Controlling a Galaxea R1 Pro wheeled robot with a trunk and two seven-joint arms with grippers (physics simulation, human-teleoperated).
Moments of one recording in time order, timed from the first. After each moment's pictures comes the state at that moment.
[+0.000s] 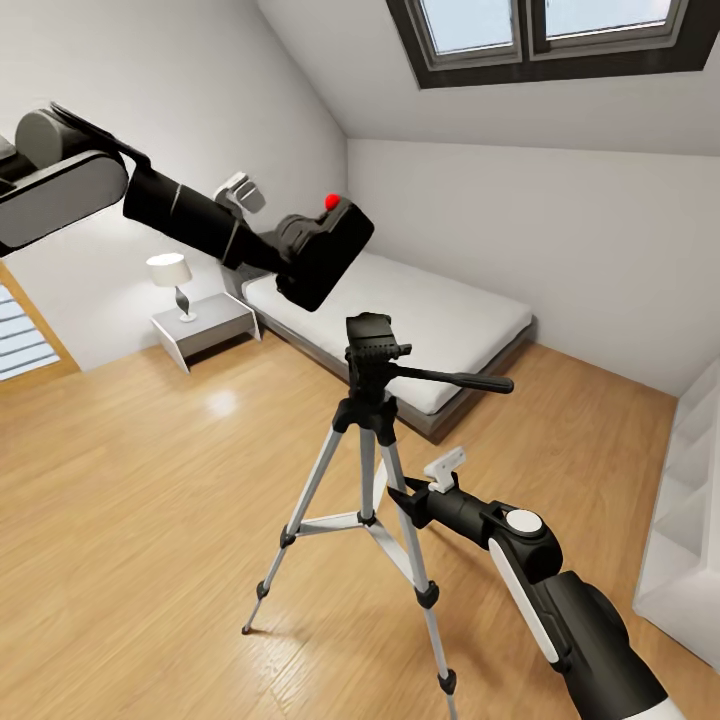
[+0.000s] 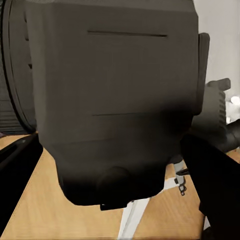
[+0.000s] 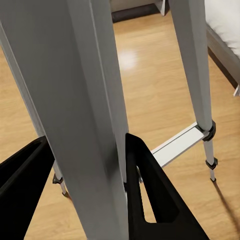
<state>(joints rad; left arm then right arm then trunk) -2.04 0.53 -1.42 -1.07 1.18 0.77 -0.84 -0.44 -0.09 0.26 -1.51 -0.05 0.54 0.43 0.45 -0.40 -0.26</state>
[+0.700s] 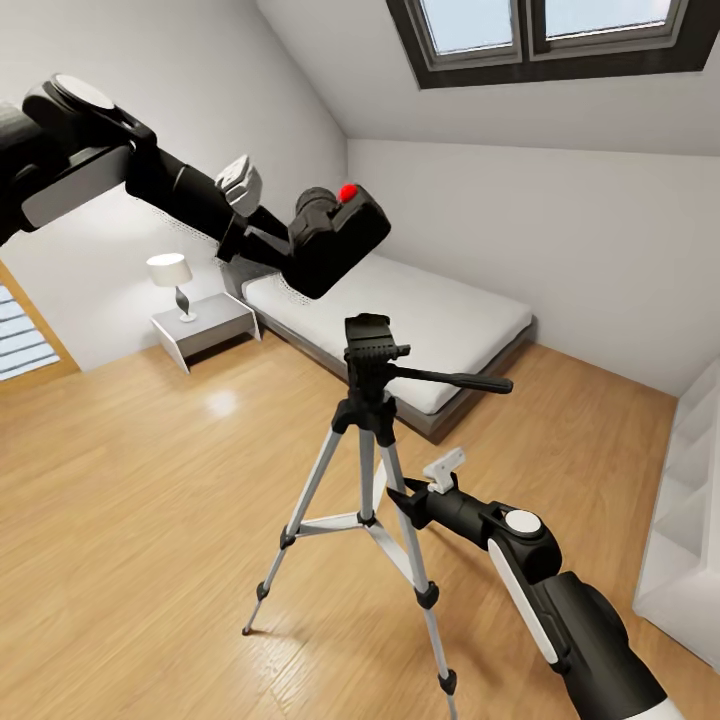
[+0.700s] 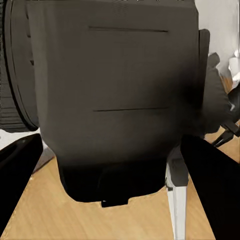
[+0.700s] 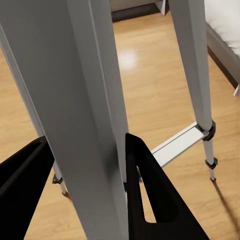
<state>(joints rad) -2.06 0.44 -1.39 -0.89 0.84 0.45 -1.19 -0.44 -0.09 0.27 -1.51 -0.04 0.54 0.43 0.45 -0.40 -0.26</state>
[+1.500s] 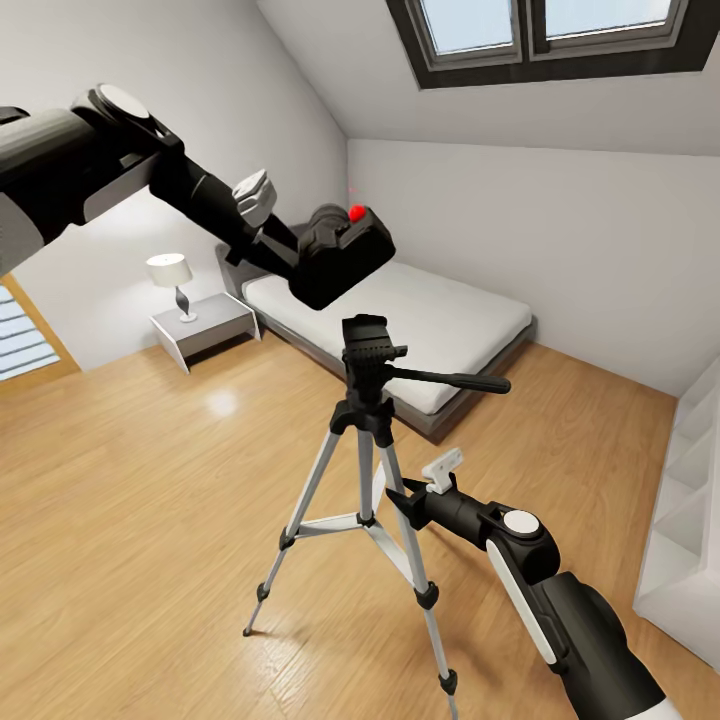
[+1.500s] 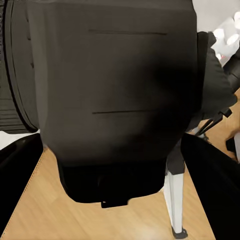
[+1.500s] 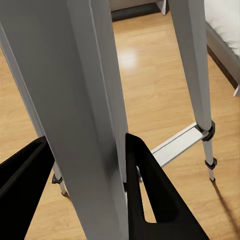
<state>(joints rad) -2.06 0.28 -1.38 -0.60 0.71 0.31 -1.42 -0.44 -0.09 0.27 -1.51 -0.03 0.54 0.43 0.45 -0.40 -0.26</state>
